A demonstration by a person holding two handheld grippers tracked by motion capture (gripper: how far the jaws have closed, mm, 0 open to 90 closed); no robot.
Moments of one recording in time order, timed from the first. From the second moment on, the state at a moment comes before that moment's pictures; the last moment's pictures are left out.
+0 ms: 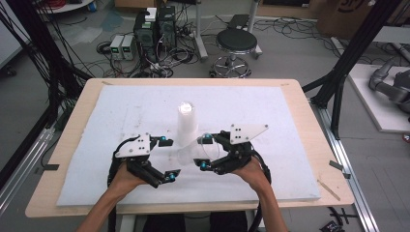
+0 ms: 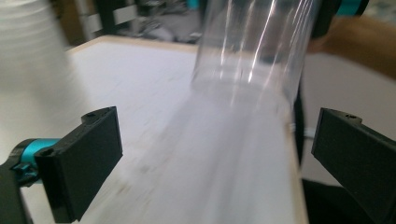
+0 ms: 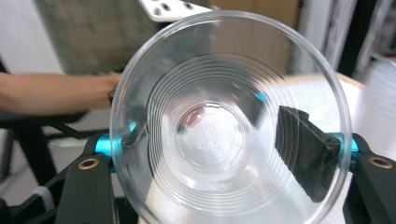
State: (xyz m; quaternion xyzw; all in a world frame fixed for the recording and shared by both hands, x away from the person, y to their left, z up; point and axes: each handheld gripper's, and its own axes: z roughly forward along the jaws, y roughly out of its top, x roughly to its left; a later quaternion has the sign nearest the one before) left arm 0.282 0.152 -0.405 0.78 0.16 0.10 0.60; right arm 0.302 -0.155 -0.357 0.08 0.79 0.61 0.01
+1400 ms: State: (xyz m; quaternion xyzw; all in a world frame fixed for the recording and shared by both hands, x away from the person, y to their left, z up) left arm 0.277 0.239 -0.470 0.71 0.35 0.20 0.58; right arm 0.338 -0.196 -0.334 0.30 0.87 0.38 0.12
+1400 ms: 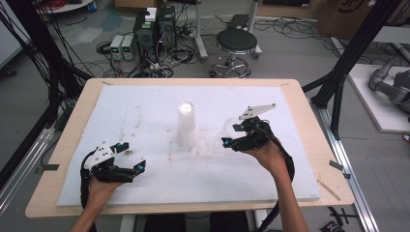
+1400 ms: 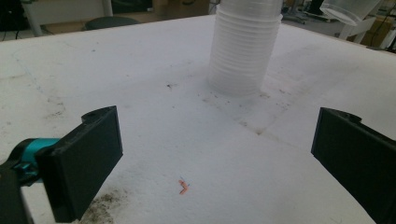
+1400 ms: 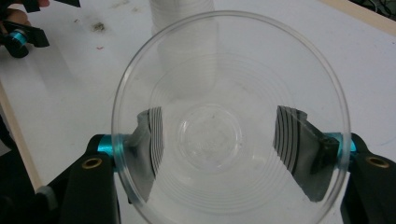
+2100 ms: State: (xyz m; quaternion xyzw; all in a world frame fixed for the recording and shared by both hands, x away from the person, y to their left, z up) left arm 0.278 0.241 -0.471 0.71 0.35 0.19 0.58; right arm 0.380 -0.191 -0.363 0.38 0.87 0.28 0.16
